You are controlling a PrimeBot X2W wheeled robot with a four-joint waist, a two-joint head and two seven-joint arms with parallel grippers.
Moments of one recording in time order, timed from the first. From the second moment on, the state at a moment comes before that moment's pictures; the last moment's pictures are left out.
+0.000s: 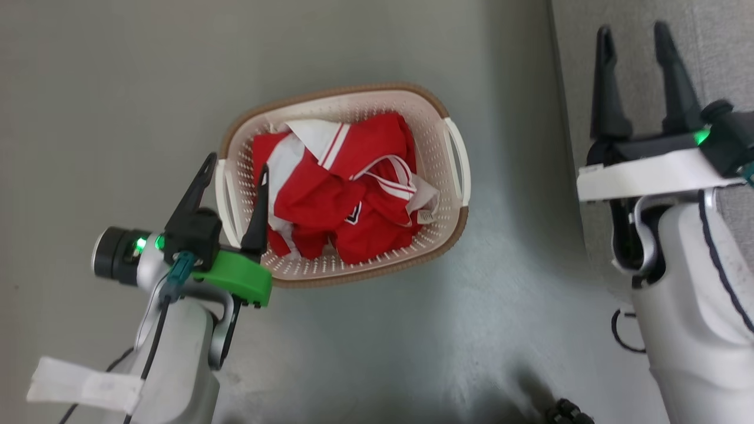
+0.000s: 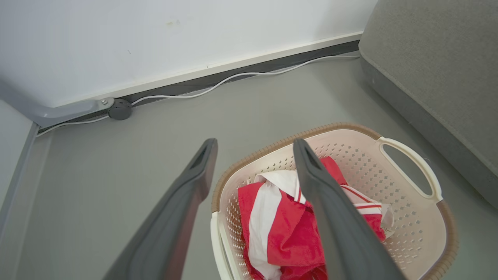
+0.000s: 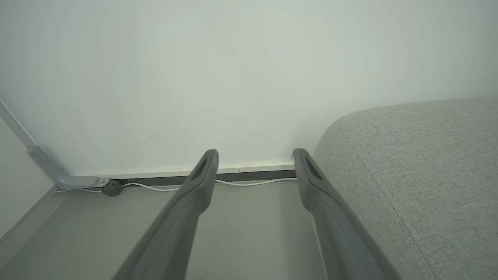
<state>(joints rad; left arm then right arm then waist) -0.33 0.05 -0.25 0.28 -0.07 -0.03 -0.25 -0.39 -0.09 0.14 0.07 0.21 -0.05 -0.25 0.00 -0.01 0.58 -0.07</state>
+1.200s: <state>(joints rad) -0.73 0.04 -0.38 0.71 0.09 -0.03 -0.25 -0.63 -0.08 0.10 0.03 0.18 -0.03 -0.25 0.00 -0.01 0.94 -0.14</state>
